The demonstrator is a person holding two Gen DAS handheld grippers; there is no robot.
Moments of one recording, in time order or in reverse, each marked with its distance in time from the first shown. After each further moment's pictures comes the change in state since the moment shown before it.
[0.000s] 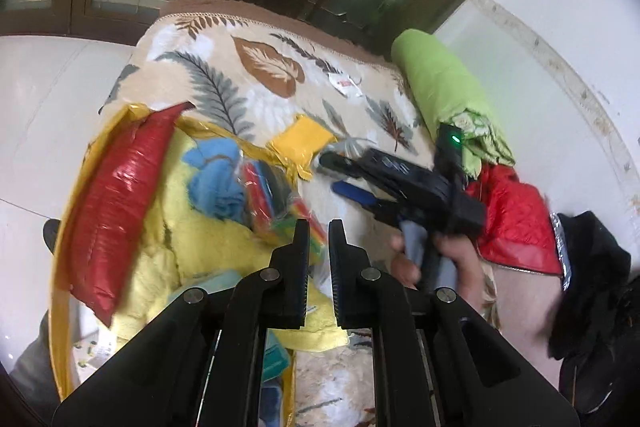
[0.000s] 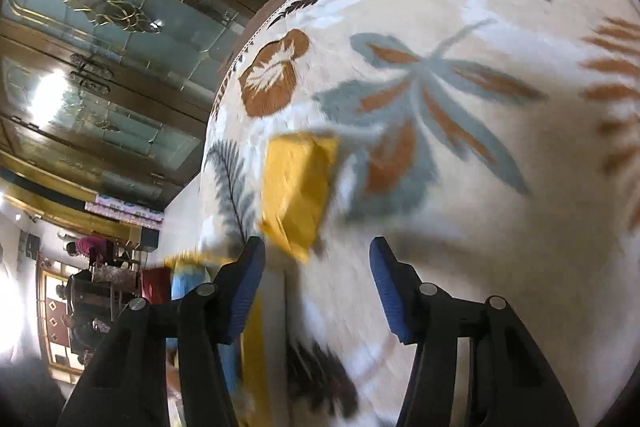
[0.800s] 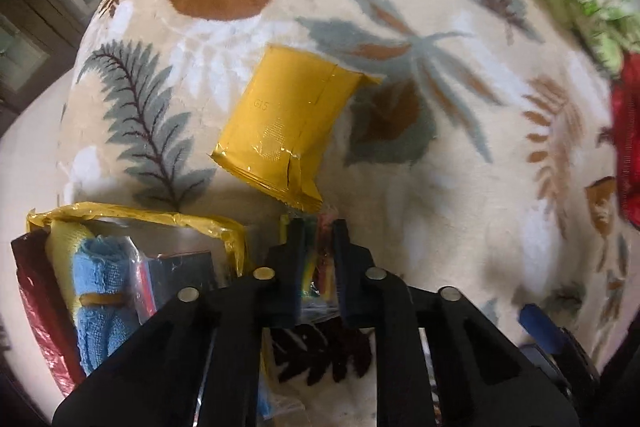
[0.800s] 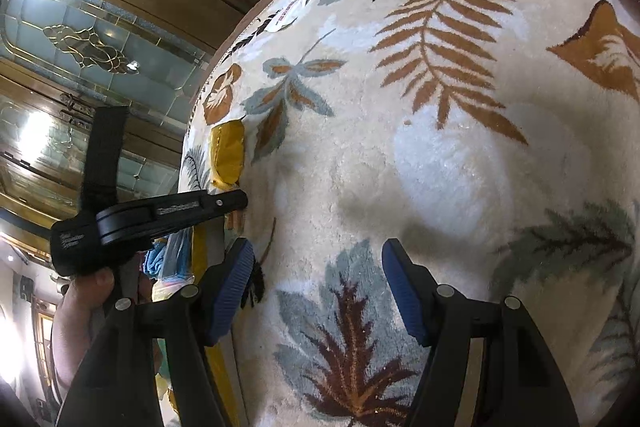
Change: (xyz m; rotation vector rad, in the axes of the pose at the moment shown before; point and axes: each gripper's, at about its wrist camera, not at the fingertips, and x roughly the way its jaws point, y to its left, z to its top) left arm 0.199 -0.055 0.038 0.254 0.430 0.447; right arm -0.110 -0.069 -0.084 0.105 -0.122 -0.053
